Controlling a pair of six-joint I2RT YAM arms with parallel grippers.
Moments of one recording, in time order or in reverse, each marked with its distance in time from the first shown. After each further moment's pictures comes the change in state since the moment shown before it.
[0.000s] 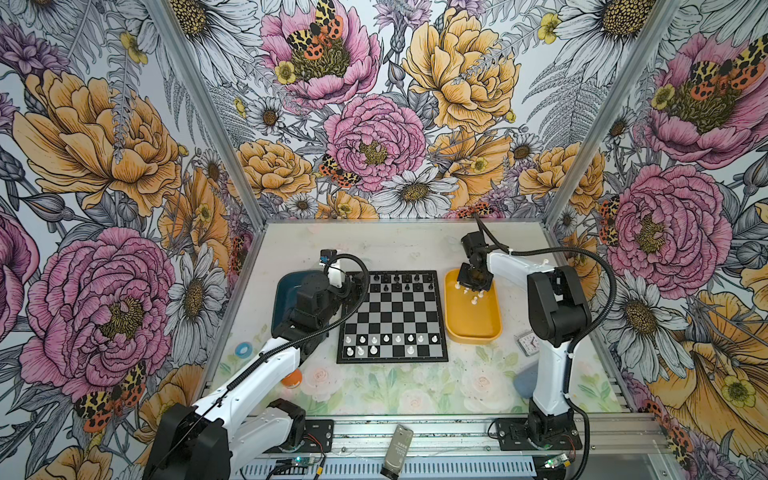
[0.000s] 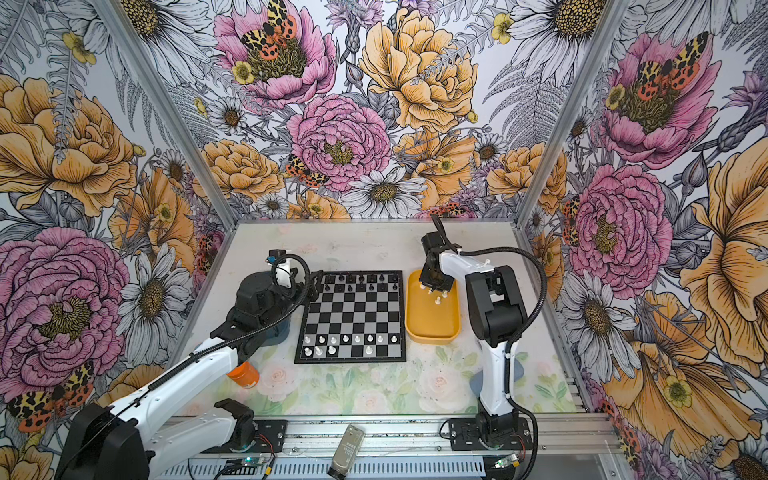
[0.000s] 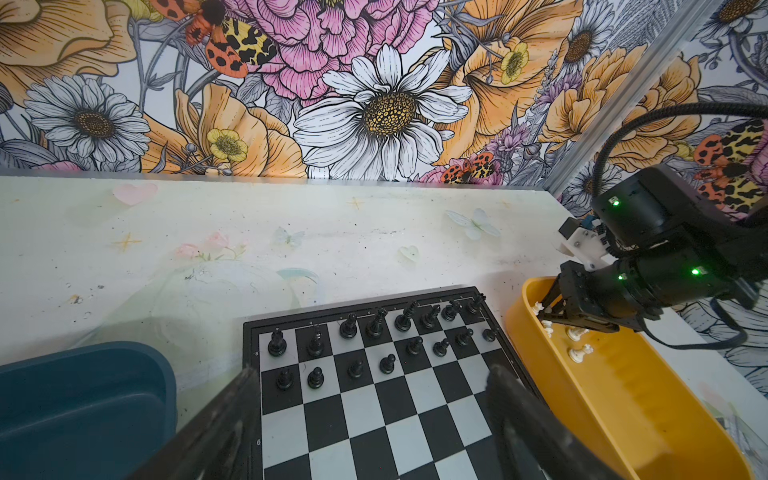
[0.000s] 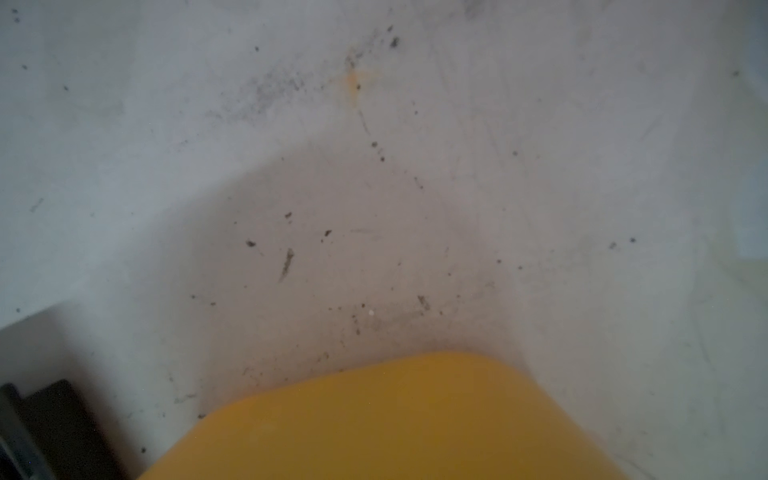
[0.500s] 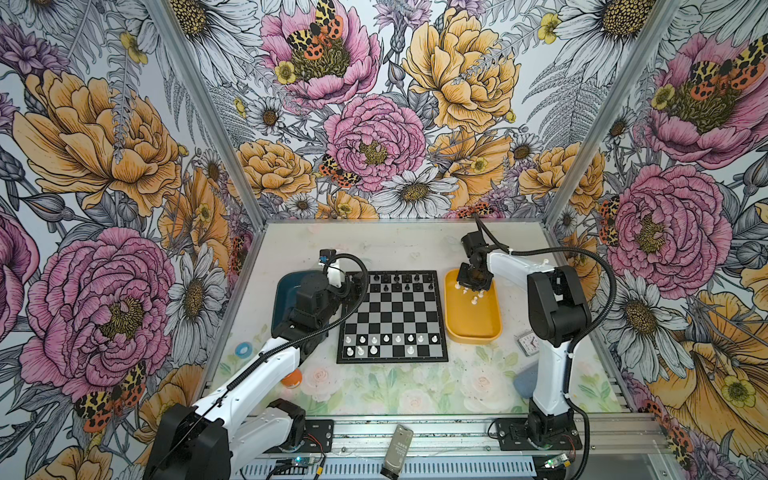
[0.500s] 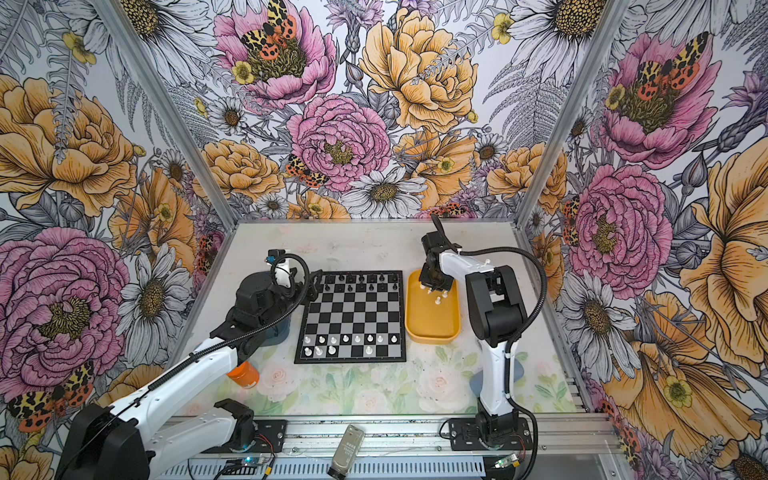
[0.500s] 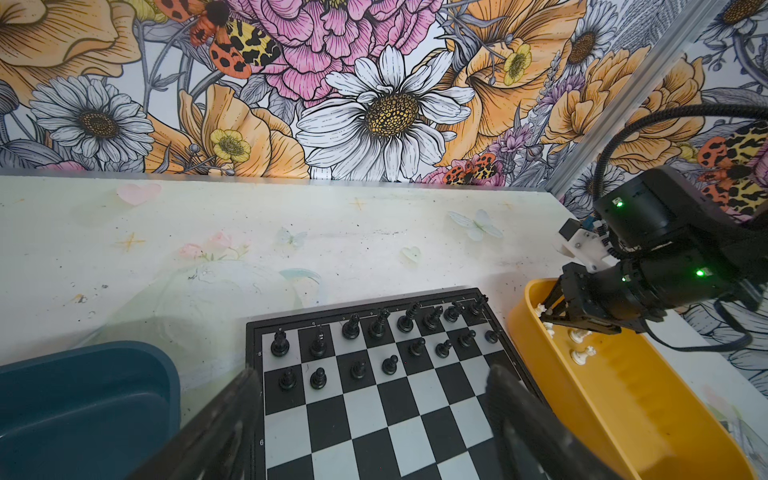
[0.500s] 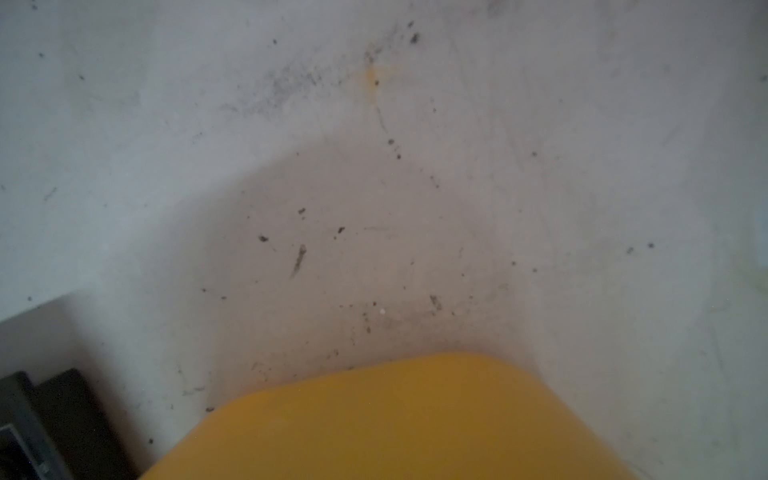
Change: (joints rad) left arm 0.003 0.000 0.000 0.000 0.000 0.000; right arm 0.000 0.000 0.001 0.002 -0.019 -0.023
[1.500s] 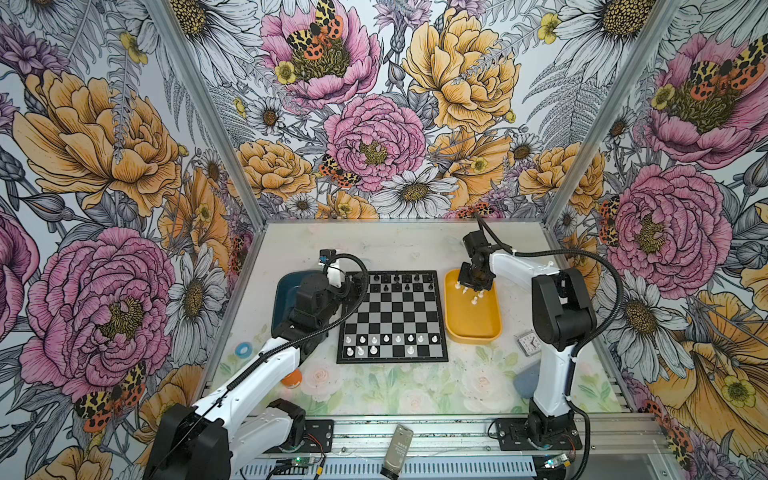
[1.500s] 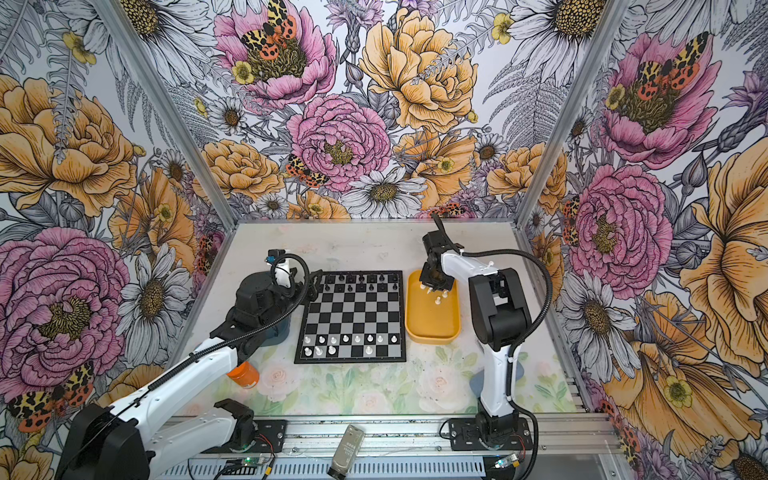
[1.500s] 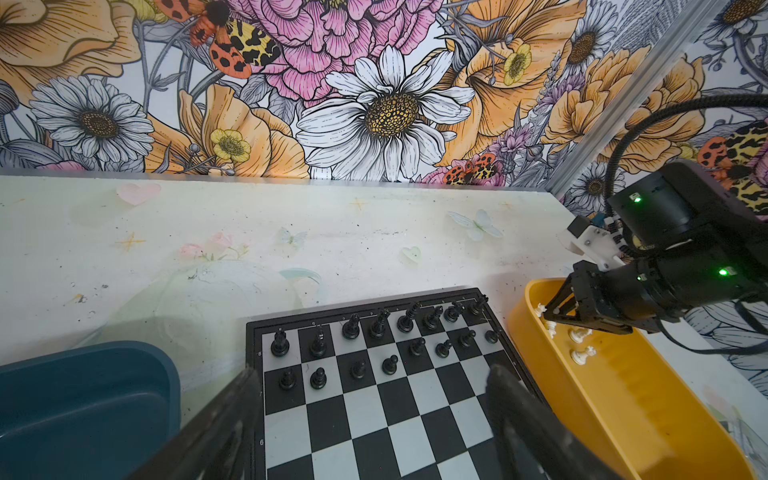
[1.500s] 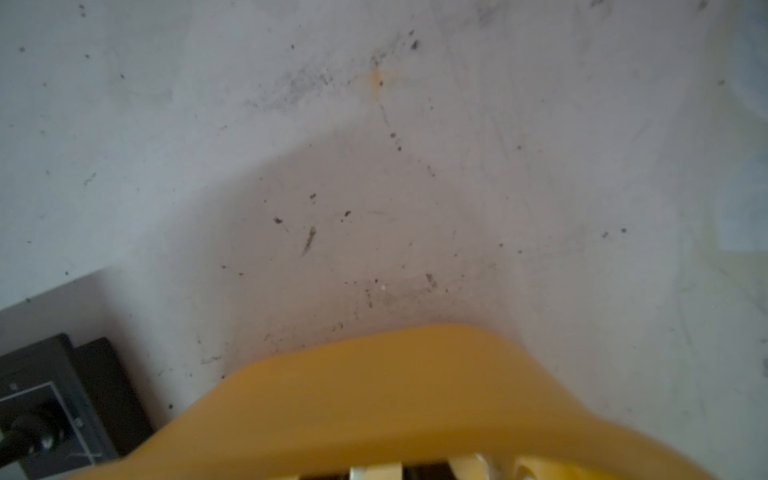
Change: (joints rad) left arm 0.000 0.000 0.000 0.000 0.000 0.000; right arm 0.000 -0.057 -0.027 -0.003 -0.008 -0.007
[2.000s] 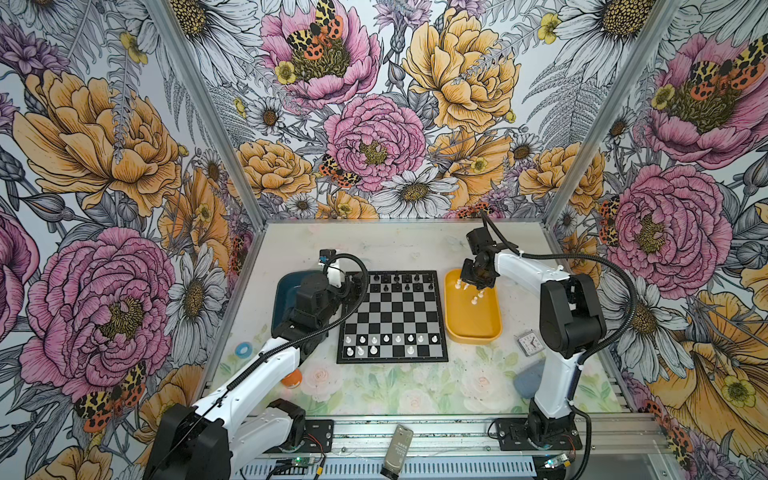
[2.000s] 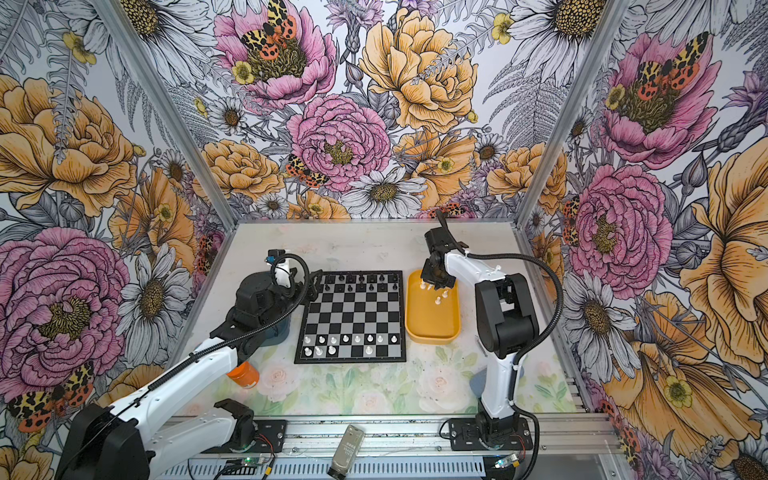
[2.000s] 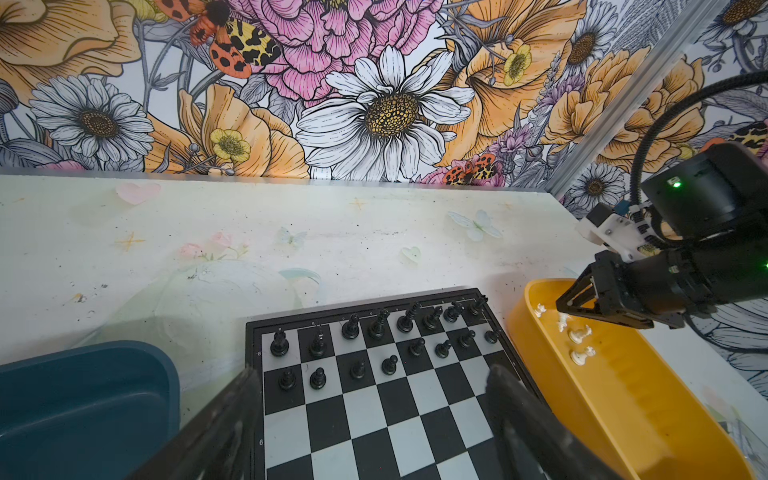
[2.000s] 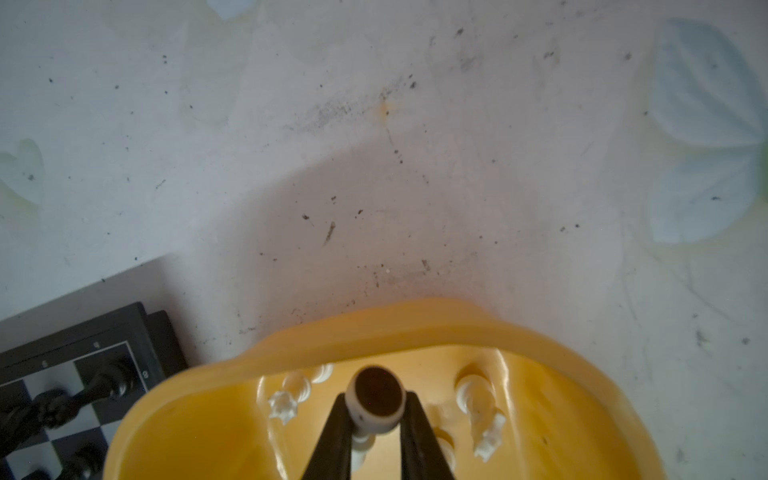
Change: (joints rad) left arm 0.000 0.000 0.000 0.000 0.000 -0.003; right arm 0.000 -0.075 -0.018 -0.007 0.000 -0.005
